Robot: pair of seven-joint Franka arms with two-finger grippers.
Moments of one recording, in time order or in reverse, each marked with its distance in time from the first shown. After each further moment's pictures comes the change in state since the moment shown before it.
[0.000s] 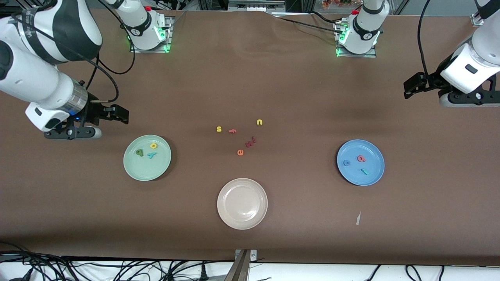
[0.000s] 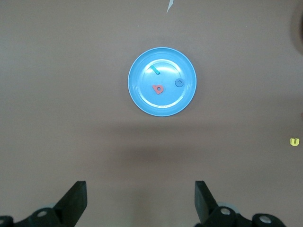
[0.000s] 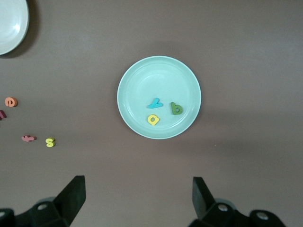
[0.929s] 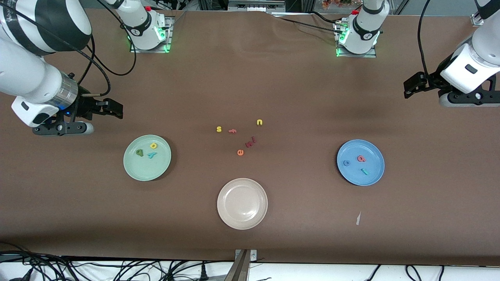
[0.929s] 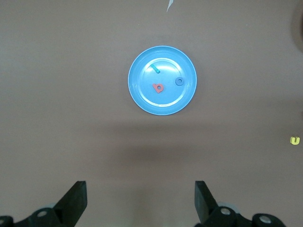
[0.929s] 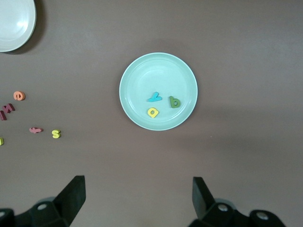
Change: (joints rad) left arm 0.000 0.000 0.000 0.000 0.000 -0.005 0.001; right arm 0.001 -0.008 0.001 0.091 0.000 -0.117 0.000
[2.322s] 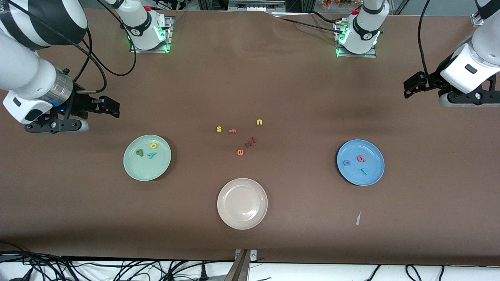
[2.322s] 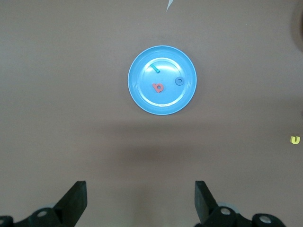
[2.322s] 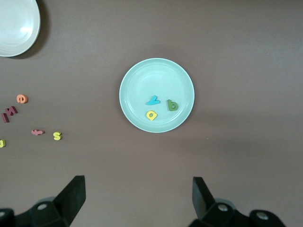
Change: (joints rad) left arm 0.000 0.000 0.000 0.000 0.000 -0.001 0.004; right arm 0.003 -0.002 0.000 0.039 -0.011 -0.022 0.001
